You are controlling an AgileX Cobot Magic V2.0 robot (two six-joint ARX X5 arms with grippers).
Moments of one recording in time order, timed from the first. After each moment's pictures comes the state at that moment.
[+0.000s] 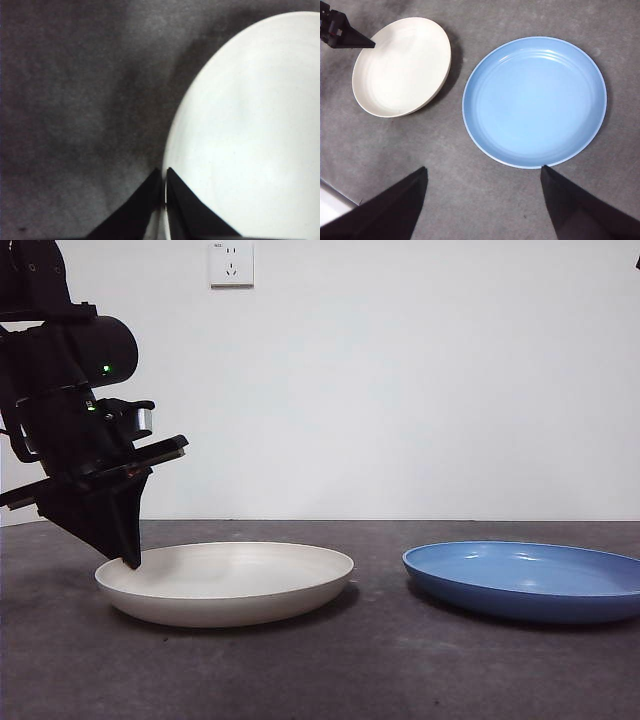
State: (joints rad) left arm -0.25 1.77 1.16 -0.57 0.23 -0.11; right arm 0.07 0.87 1.01 -1.03 -0.47 -0.05
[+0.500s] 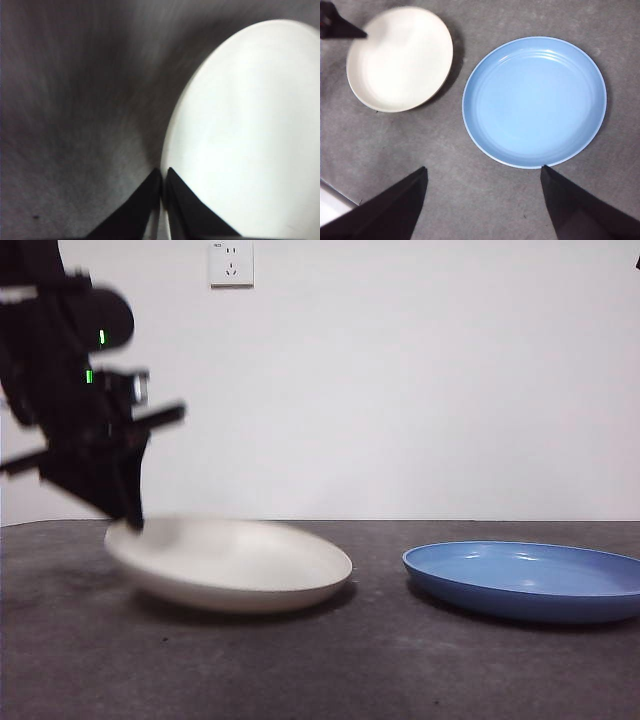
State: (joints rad) left arm -0.25 1.68 1.19 -0.60 0.23 -0.14; right arm 0.07 0.87 1.01 -1.03 -0.47 -0.05
